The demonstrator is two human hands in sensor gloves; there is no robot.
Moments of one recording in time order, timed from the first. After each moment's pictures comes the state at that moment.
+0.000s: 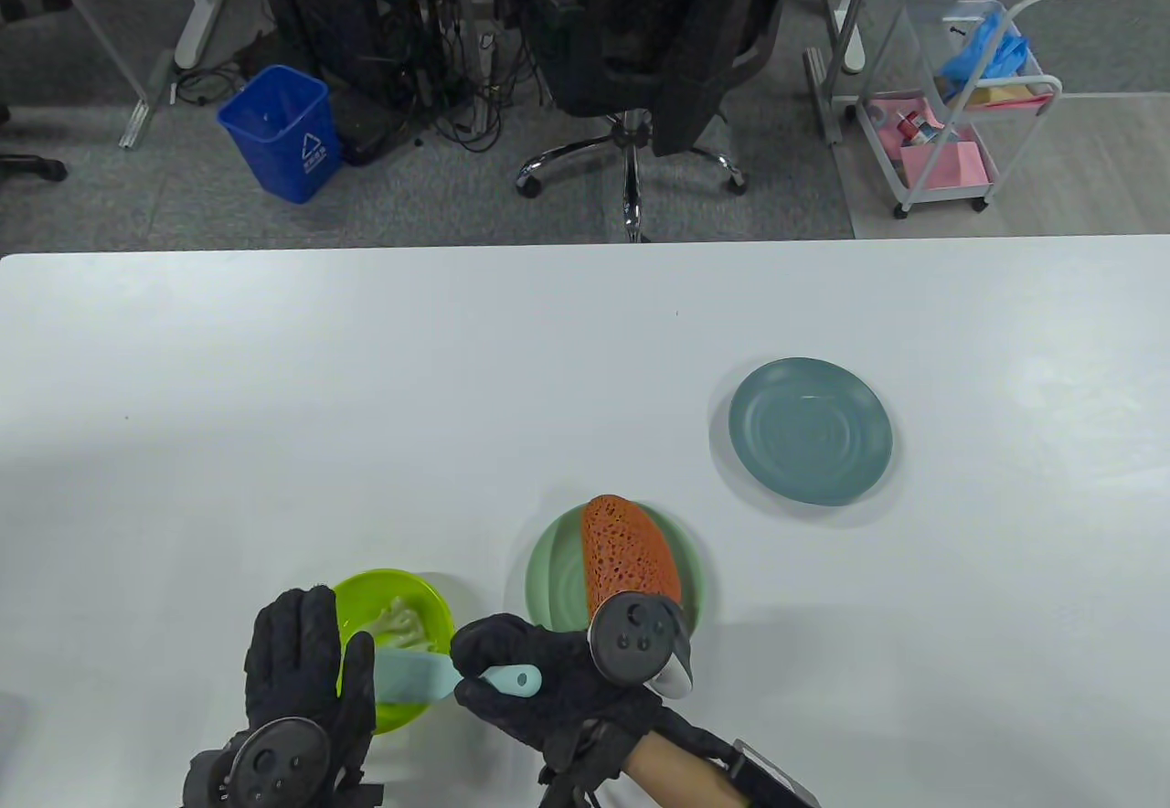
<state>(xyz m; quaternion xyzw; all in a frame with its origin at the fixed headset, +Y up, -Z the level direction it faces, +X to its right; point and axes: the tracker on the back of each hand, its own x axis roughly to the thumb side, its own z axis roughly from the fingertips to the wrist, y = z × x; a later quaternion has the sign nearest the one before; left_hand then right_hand) -0.270 -0.722 -0.085 0.13 0.02 0.21 0.97 -0.015 -0.730 -0.155 0.32 0.12 0.74 0.58</state>
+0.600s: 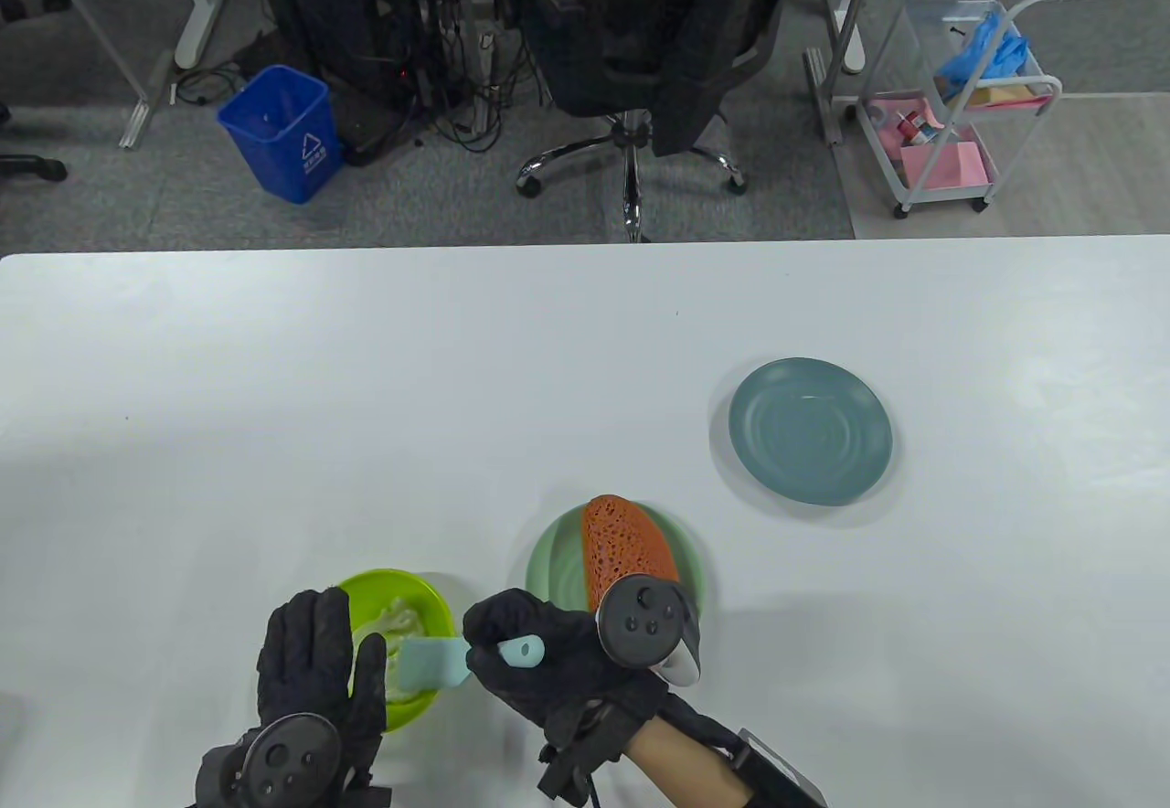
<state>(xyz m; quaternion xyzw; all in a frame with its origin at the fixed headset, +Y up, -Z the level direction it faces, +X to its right) -0.264 -0.725 -0.087 0.11 0.01 0.21 0.97 -0.006 -0.714 -0.167 0.31 0.10 0.75 0.57</state>
